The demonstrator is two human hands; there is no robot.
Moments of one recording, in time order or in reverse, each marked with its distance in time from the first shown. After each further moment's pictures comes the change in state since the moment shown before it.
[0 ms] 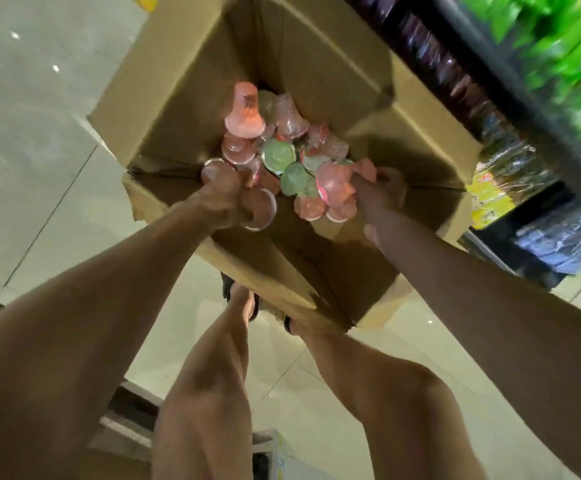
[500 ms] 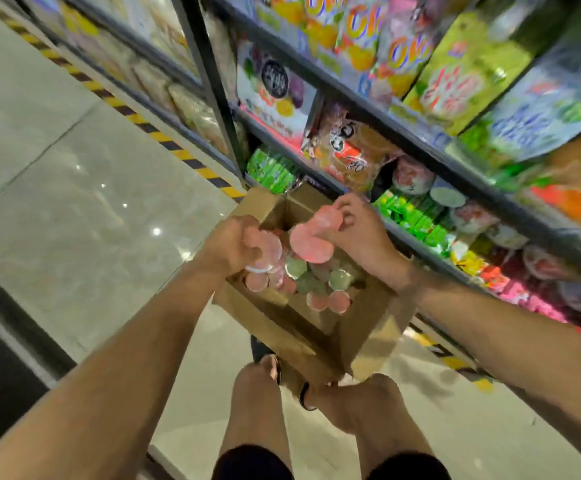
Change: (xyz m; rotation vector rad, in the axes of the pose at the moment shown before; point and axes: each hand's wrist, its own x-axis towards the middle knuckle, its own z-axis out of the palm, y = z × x) left_hand -0.244 0.116 -0.193 -0.067 0.419 0.194; right_hand -0.219 -0.220 -0.126 -0.211 -0.456 -0.828
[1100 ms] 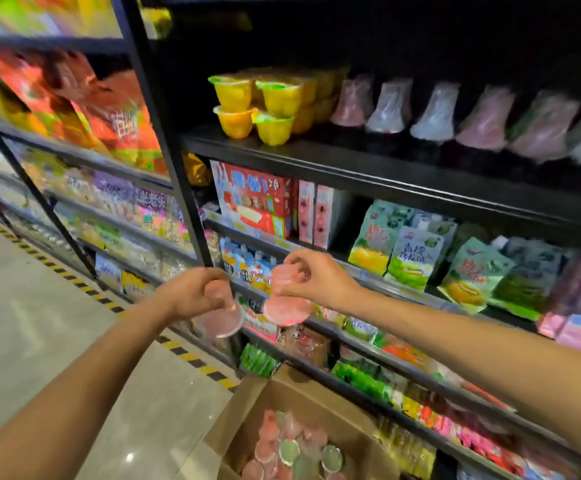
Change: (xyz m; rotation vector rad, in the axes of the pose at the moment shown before) left_hand -0.165 0.243 -0.295 0.452 0.182 0.363; right_hand -0.122 -0.343 -0.186 -0.255 0.076 -0.523
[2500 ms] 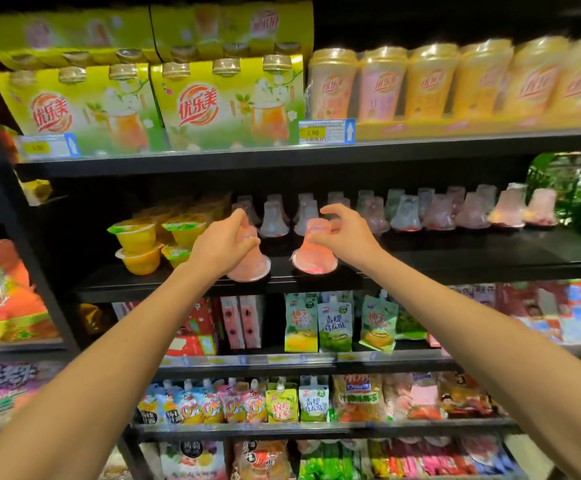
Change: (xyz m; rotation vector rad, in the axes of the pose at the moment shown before) left_hand 0.131 0.192 -0.171 -0.013 0.553 0.538; right_hand -0.013 -0.106 -0.213 -0.179 0.864 0.280
